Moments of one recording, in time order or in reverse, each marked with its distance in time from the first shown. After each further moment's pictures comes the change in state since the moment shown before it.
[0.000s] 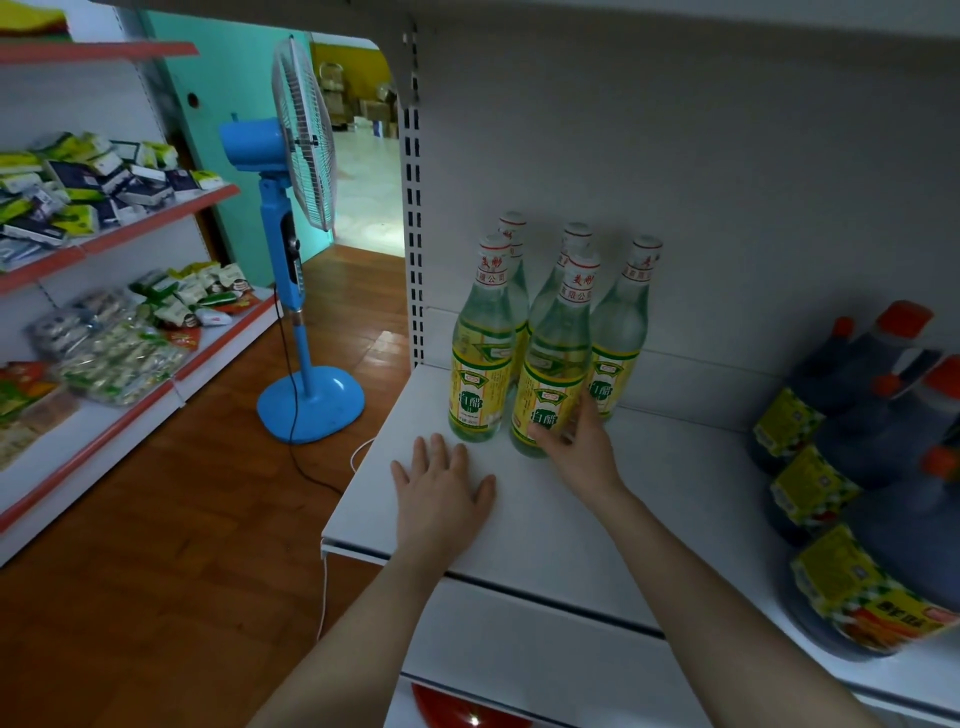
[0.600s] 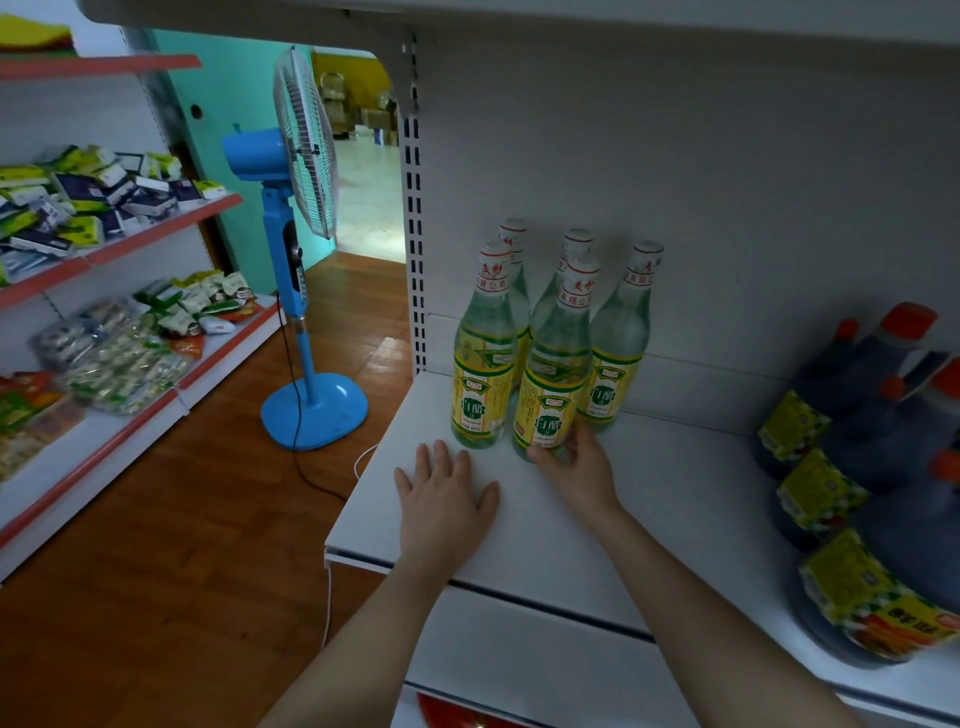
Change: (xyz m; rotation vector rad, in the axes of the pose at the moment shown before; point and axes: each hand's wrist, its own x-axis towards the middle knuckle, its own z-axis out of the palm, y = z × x) left_hand 0.000 0.000 0.000 0.004 -0.009 -0.001; right_hand -0.003 0.030 0.007 -0.055 0.028 0.096
